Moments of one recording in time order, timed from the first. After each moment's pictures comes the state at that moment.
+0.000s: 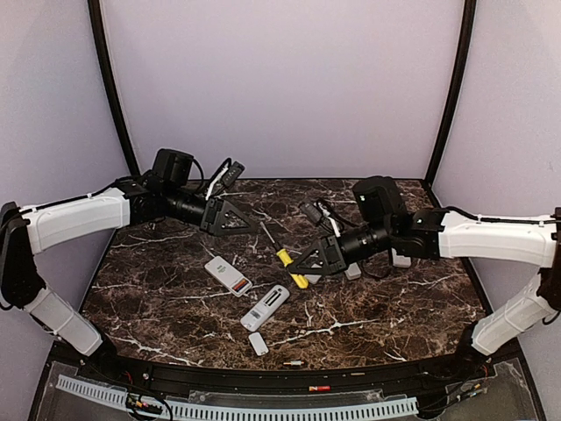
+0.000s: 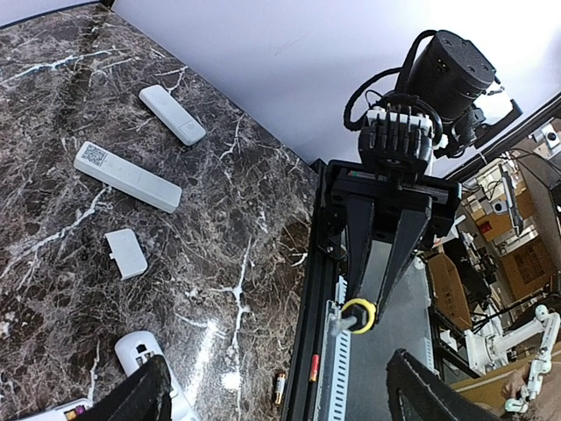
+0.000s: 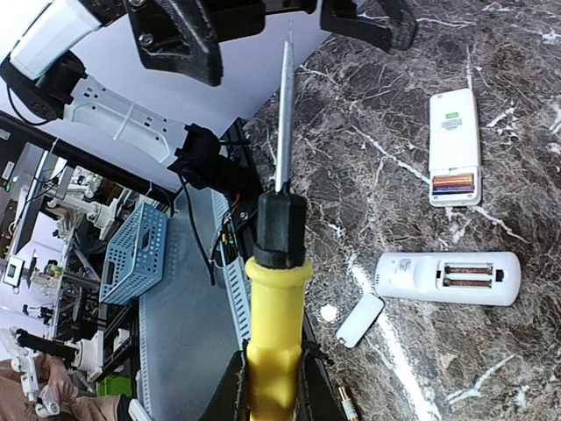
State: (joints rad) left arm -0.57 1.47 1.12 -0.24 0.96 -0.24; right arm 0.90 1.39 0.98 -0.14 -0.70 0.49
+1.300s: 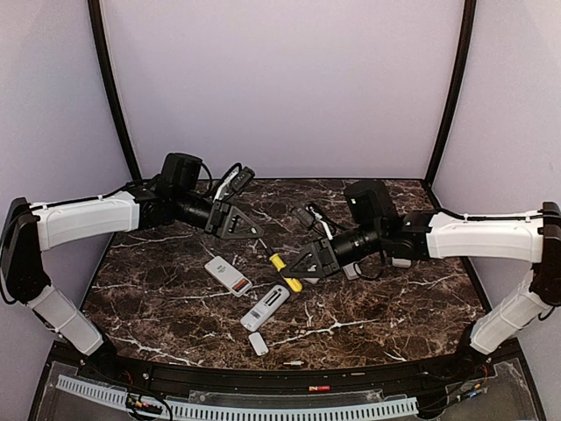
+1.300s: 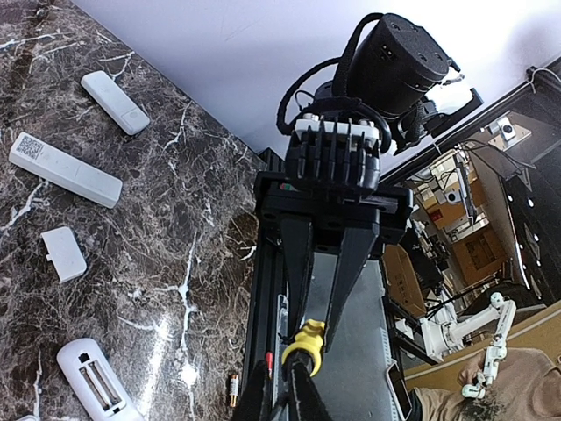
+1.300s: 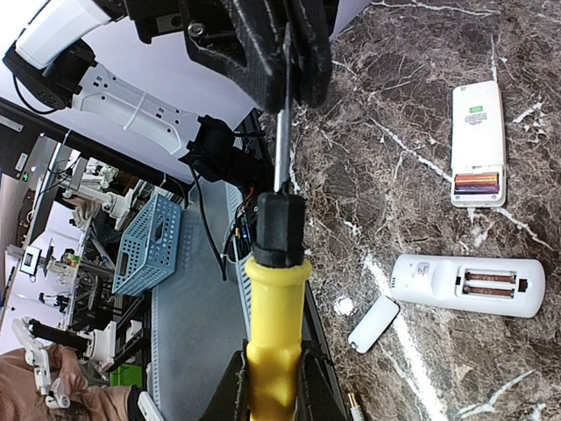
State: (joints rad) left arm -0.61 1.53 1.11 -0.13 1.09 -0.35; right arm 0.90 1.47 0.99 -0.07 -0.78 0.50
